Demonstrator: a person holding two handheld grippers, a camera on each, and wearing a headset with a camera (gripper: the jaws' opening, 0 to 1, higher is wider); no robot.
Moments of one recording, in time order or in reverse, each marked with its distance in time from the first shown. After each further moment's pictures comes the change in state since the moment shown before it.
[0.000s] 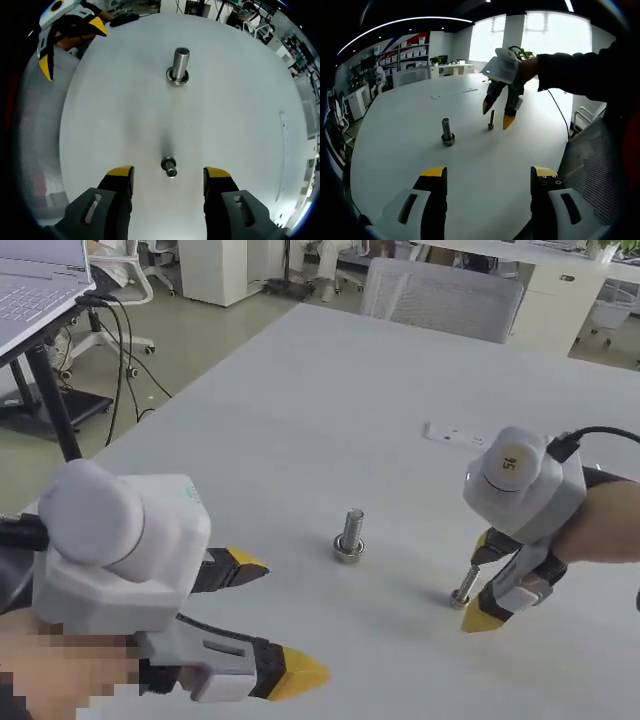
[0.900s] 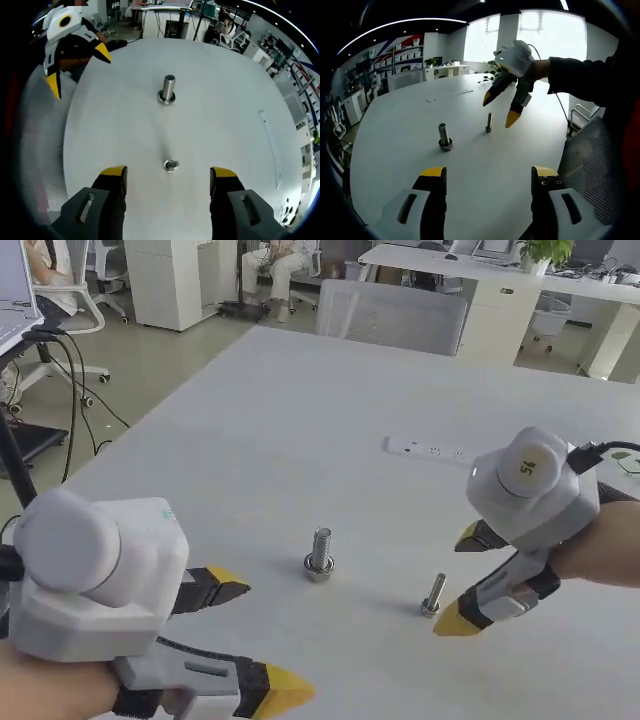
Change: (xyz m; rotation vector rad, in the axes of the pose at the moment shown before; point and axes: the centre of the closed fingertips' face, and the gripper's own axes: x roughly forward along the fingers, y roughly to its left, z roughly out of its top) left arm 0.003 -0.002 0.006 0.034 0.002 -0.037; right arm -0.031 0.006 0.009 0.115 -0.197 -0.120
